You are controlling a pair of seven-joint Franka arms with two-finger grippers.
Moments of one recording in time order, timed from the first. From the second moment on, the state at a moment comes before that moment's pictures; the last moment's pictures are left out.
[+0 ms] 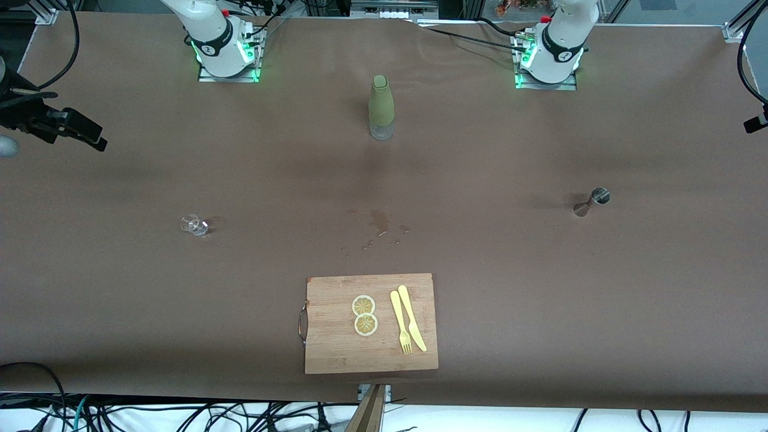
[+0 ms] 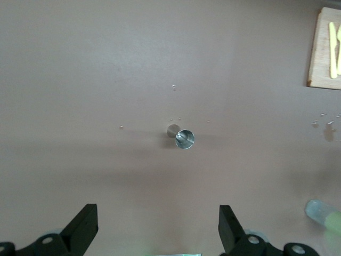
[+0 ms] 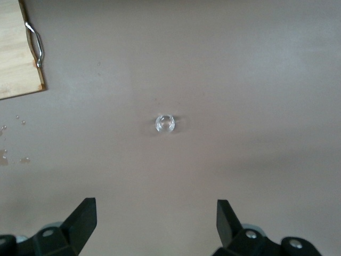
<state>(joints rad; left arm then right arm) 0.54 0.02 -0.12 -1.60 -0.21 1.47 0.30 -0.01 -0.02 0.00 -1.66 0.00 1.65 0.15</state>
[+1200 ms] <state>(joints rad) 0.74 0.14 -0.12 -1.59 -0.43 1.41 0.50 -0.14 0.22 -0.01 -1.66 0.00 1.62 -1.04</state>
